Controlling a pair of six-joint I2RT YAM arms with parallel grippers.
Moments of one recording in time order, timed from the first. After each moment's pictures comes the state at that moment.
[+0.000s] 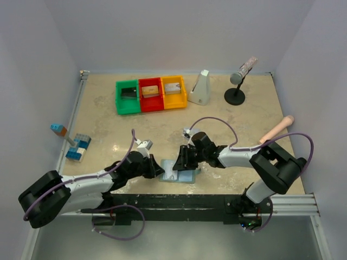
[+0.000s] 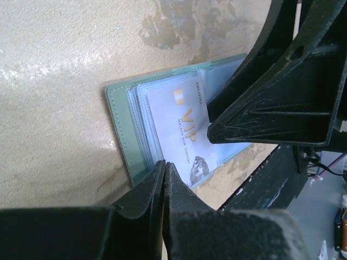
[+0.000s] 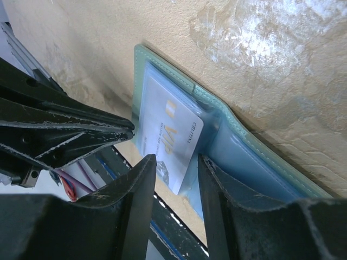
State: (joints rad) left arm -0.84 1.07 0.17 0.34 0.11 -0.85; right arm 0.79 1.55 0.58 0.17 -0.43 0.87
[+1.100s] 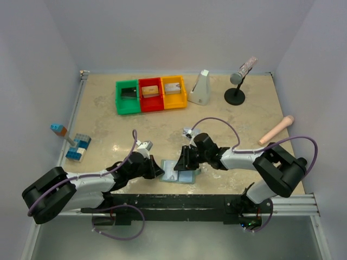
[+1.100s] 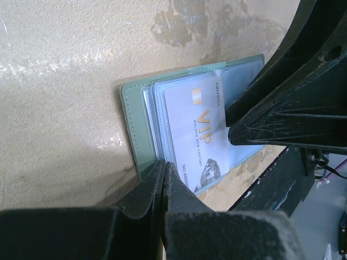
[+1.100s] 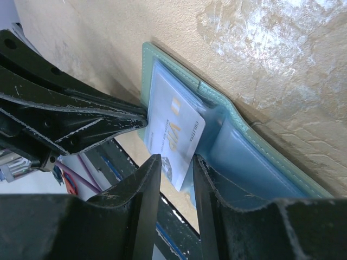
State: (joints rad) left arm -0.84 1.14 0.15 0.40 0.10 -0.85; right arm 0.79 1.51 0.53 0.21 -0.43 0.88
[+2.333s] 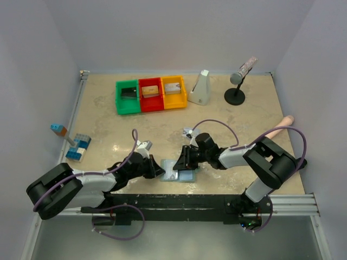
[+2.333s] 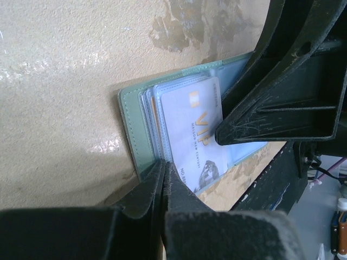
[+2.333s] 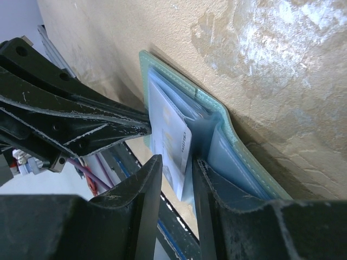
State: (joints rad) left arm -0.83 1.22 0.12 0.53 0.12 -0.87; right arm 0.75 1.62 0.50 0.40 -0.54 0.95
